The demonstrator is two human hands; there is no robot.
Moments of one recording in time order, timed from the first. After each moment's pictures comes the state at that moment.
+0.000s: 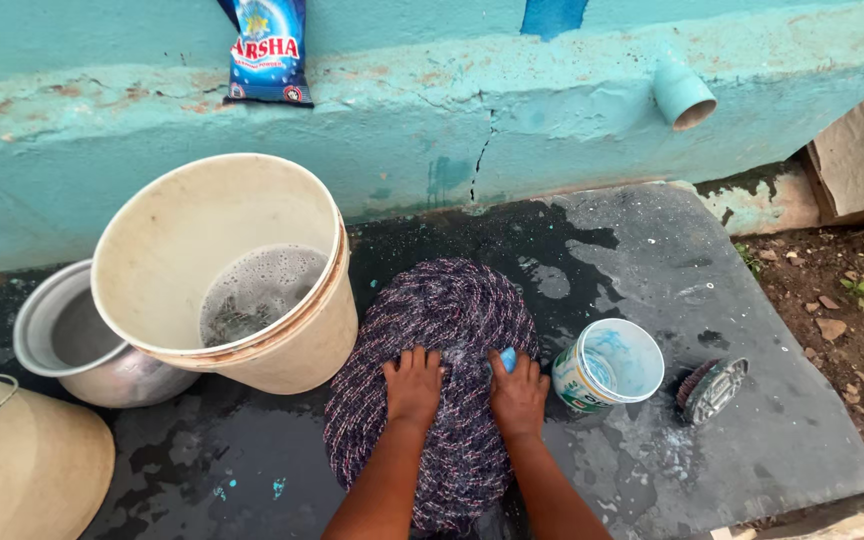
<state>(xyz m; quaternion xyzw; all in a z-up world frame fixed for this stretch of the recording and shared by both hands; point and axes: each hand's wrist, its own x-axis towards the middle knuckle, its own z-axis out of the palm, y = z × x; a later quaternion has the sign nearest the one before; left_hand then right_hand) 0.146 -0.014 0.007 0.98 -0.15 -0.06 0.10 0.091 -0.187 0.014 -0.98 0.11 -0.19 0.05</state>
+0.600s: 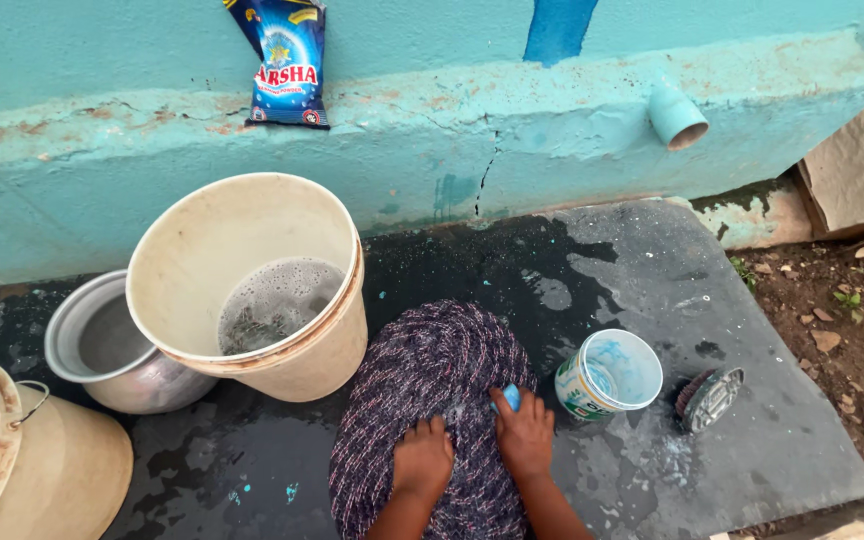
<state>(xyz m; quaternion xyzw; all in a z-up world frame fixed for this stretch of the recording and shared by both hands) 0.059 0.005 0.006 0.97 -0.11 -0.13 0.16 0.045 -0.178 0.026 -0.98 0.07 -0.16 0.06</state>
